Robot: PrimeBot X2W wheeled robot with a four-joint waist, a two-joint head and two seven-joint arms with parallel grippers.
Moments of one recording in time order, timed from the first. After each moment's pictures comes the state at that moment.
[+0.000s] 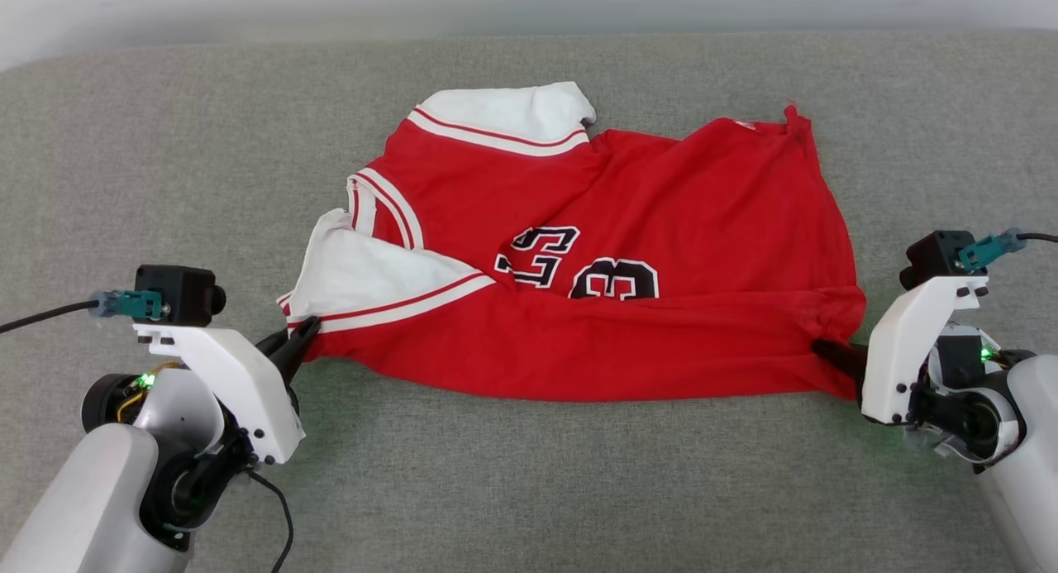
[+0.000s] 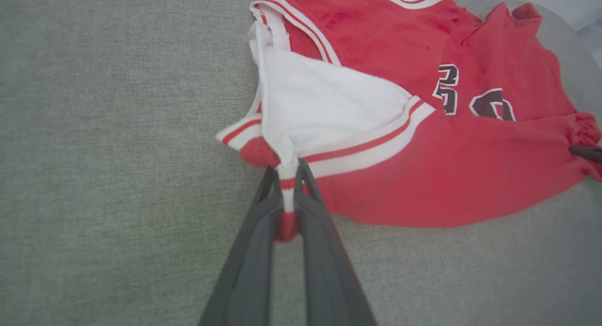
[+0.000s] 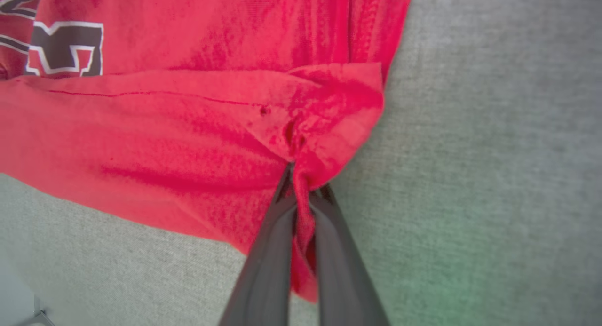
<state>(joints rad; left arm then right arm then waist) -0.33 0.52 -0.31 0.13 -0.83 -0.03 0.43 -0.51 -0.38 0.30 0.51 0.77 0.13 0.68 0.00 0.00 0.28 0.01</state>
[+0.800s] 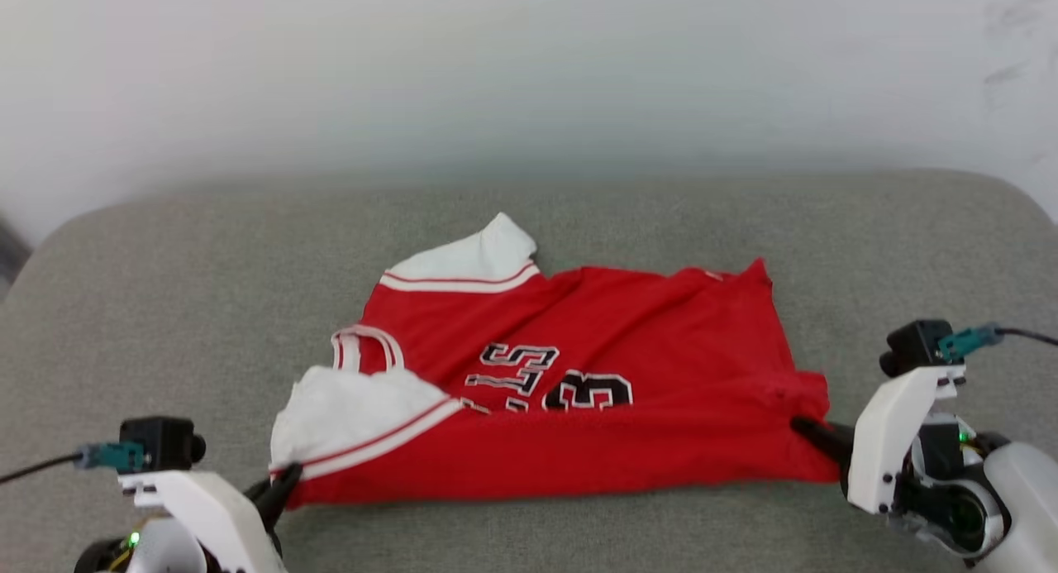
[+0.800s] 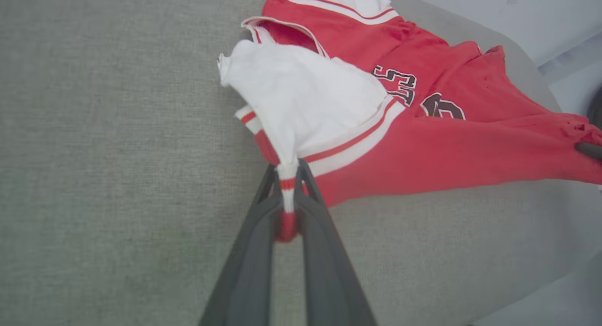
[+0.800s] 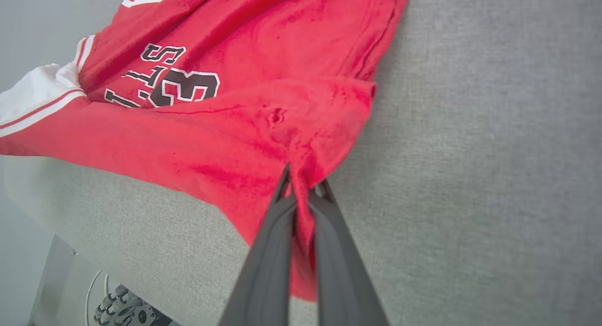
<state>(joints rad) -0.05 0.54 -0.26 0.06 -0.91 0.02 0.38 -0.38 -0.44 0.43 0.44 0.90 0.13 0.52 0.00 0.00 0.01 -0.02</state>
